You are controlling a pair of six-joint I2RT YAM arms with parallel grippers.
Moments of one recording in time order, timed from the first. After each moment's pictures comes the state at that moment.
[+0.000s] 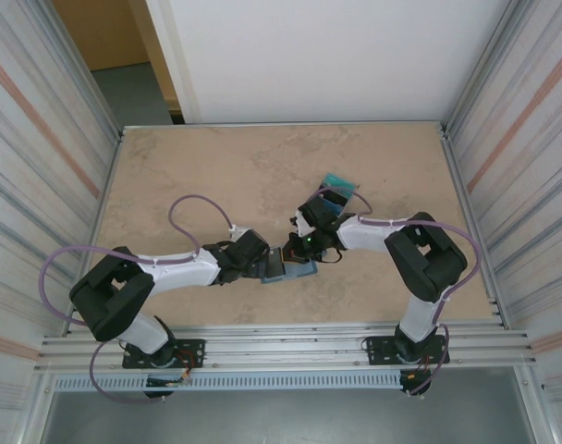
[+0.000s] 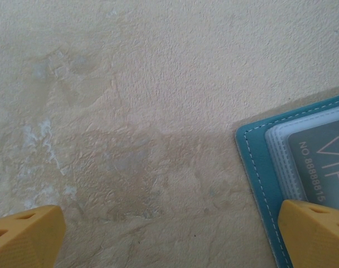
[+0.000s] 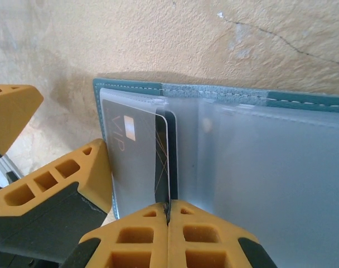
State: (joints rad) left arm -0.85 1.52 0.69 -0.32 -0.36 -0.65; right arm 0.67 1.78 0.94 -0.23 -0.52 0.70
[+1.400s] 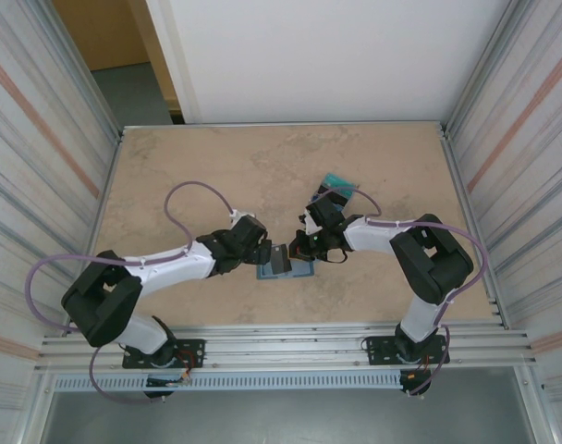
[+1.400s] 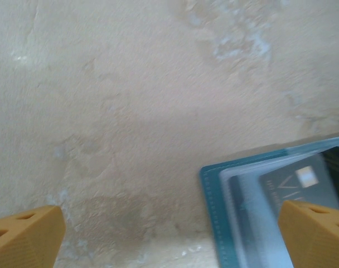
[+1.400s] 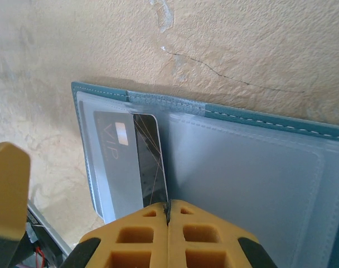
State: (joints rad) left arm -0.80 1.47 0.77 -0.31 -0.36 -0.54; right arm 0.63 1.75 0.89 -0.18 -0.49 0.75
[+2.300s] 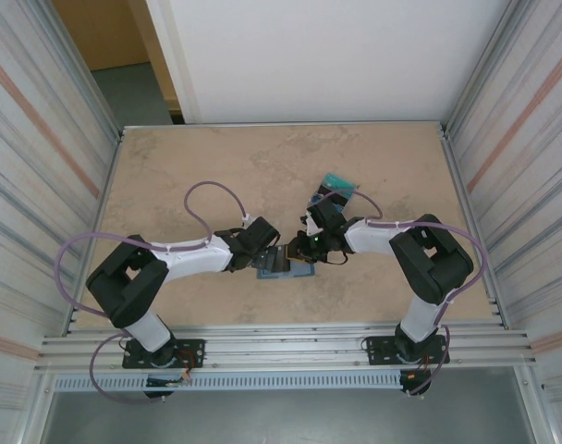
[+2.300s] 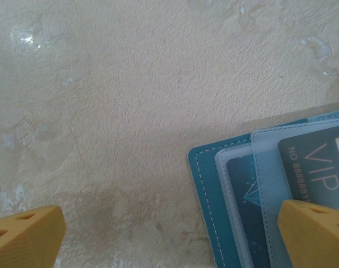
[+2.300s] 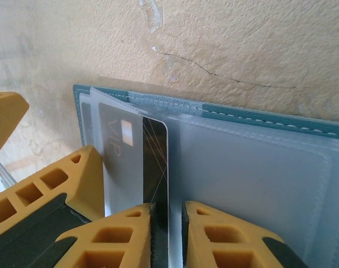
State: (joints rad) left arm -0.83 1.63 0.85 -0.39 -0.34 -0.54; right arm 0.63 1.75 0.85 -0.12 -0.50 0.80
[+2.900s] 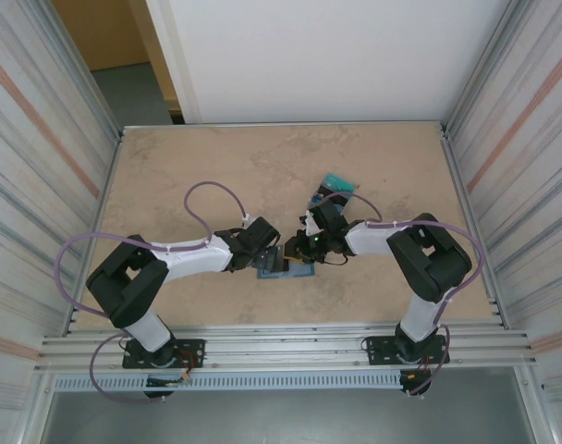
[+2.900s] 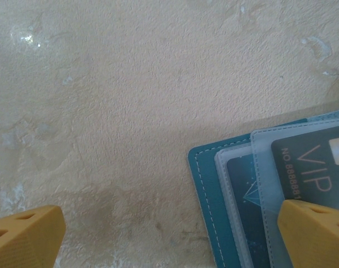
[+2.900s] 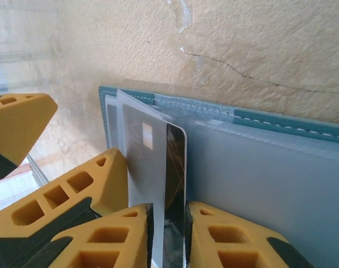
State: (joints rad) left arm -0.83 1.63 0.85 -0.39 -0.34 -0.54; right arm 0.63 1.77 0.82 0.00 -0.58 0.86
